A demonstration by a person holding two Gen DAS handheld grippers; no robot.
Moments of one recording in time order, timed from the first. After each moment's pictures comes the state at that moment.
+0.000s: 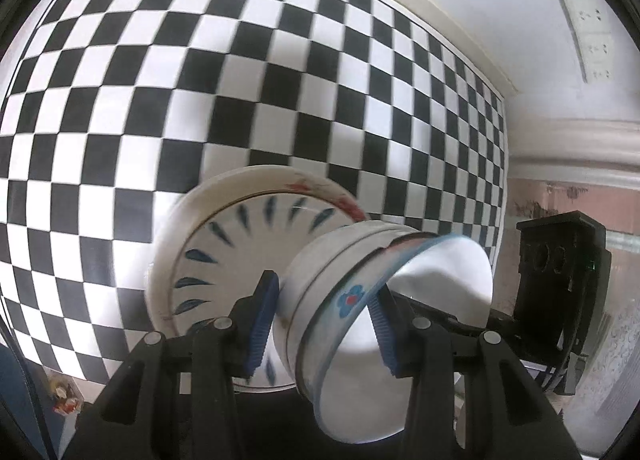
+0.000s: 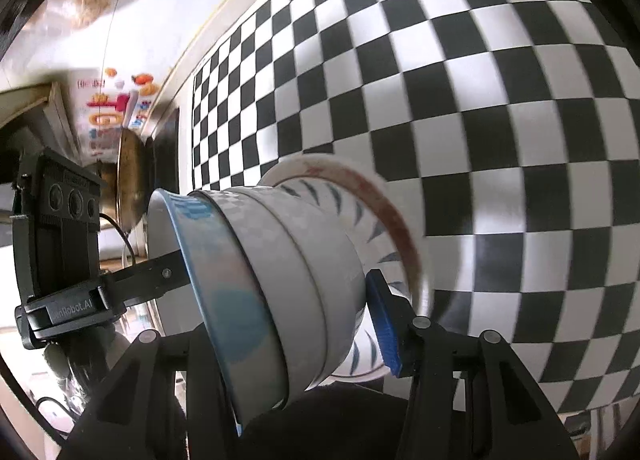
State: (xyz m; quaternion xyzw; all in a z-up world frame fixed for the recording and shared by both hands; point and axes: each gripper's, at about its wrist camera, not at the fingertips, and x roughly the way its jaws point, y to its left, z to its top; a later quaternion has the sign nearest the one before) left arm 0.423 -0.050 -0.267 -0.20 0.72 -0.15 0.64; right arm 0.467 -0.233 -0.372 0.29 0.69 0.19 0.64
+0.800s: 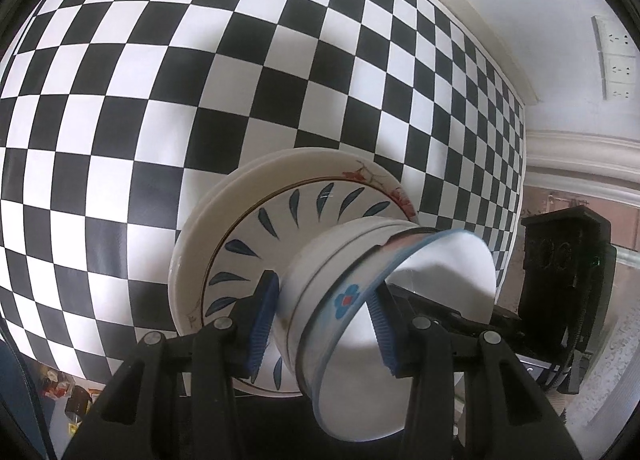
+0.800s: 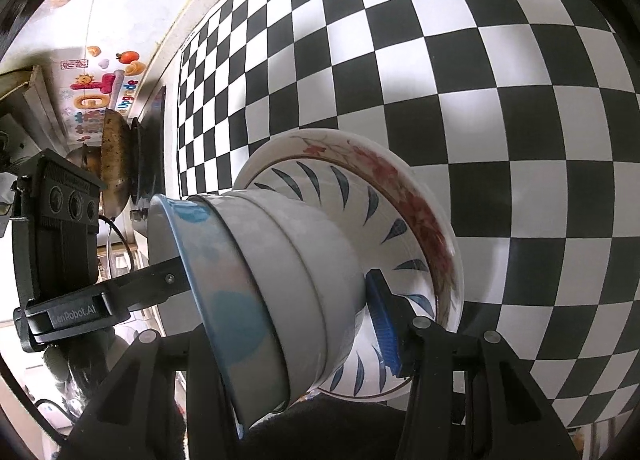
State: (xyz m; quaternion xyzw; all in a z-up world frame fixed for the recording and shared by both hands) left arm 0.415 -0.025 -0.296 -0.22 0.74 -0.13 0.62; right arm 0.472 -0.203 -0.401 0.27 0.71 0.19 0.62
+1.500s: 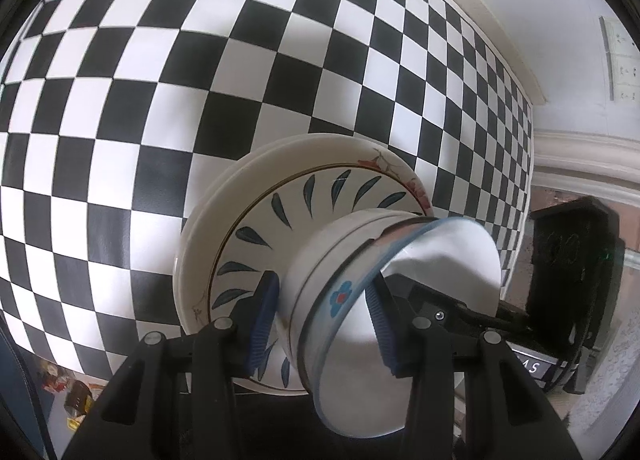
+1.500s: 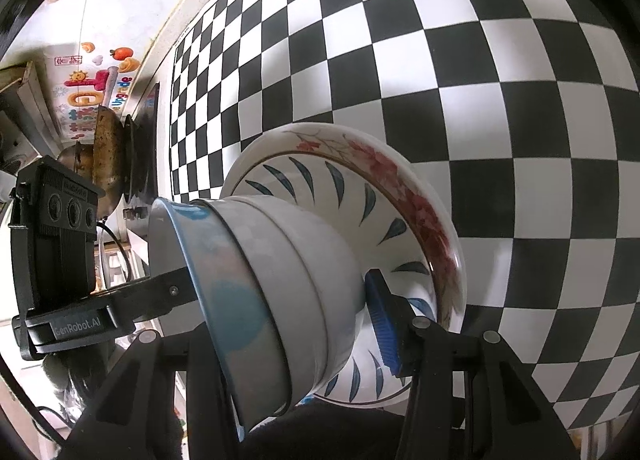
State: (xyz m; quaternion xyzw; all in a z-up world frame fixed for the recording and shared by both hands) left arm 0.405 -0.022 -0.301 -0.21 0.74 -0.12 0.63; right arm 0.470 -0.198 -0.406 0.26 0.72 0.19 0.62
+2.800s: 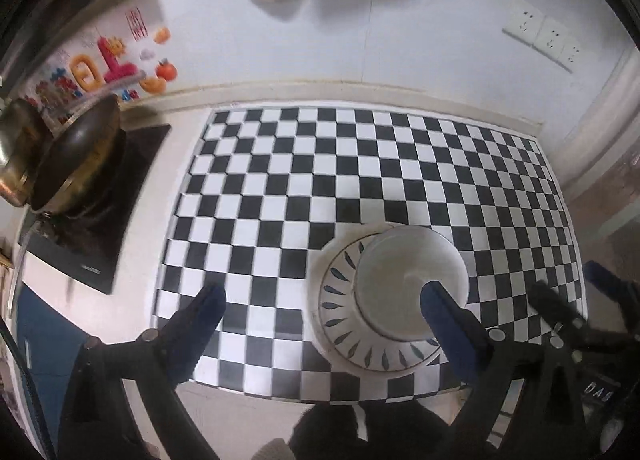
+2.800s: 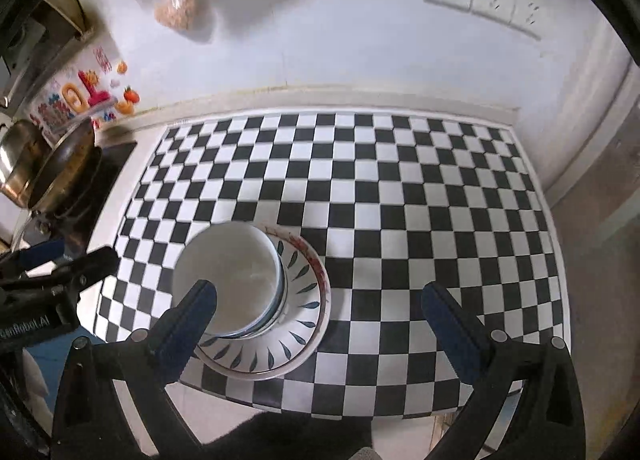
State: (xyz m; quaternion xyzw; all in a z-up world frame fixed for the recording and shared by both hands) left arm 0.303 -0.026 -0.133 0.00 0.53 -0.01 0.85; right arm 0.360 -0.195 -0.195 0.02 0.50 0.01 0.86
